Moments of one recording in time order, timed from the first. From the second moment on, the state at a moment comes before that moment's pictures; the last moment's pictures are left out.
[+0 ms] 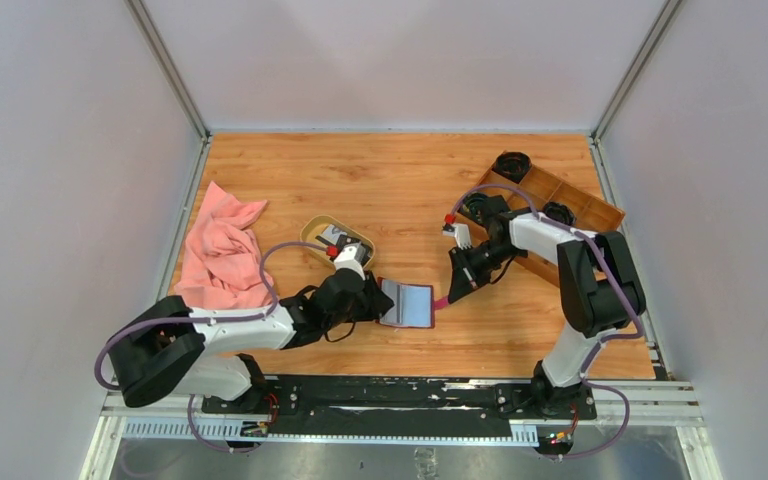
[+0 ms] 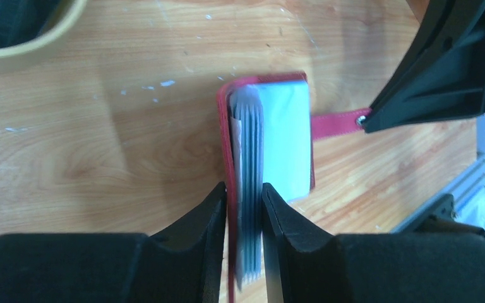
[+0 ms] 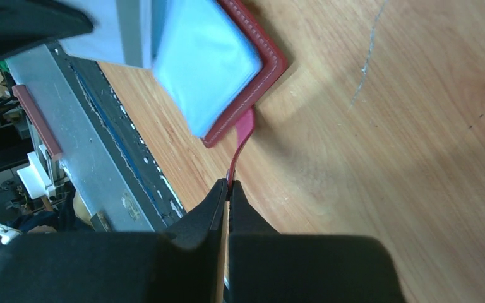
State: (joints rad) left arm -0.96 1.29 0.42 0.28 -0.21 -0.92; right arm 0.29 1.74 1.00 -0.79 -0.81 -0.31
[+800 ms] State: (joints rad) left arm -0.99 1.56 0.71 0.27 0.06 -0.86; right arm 0.29 1.72 1.01 -0.78 -0.88 -0.33
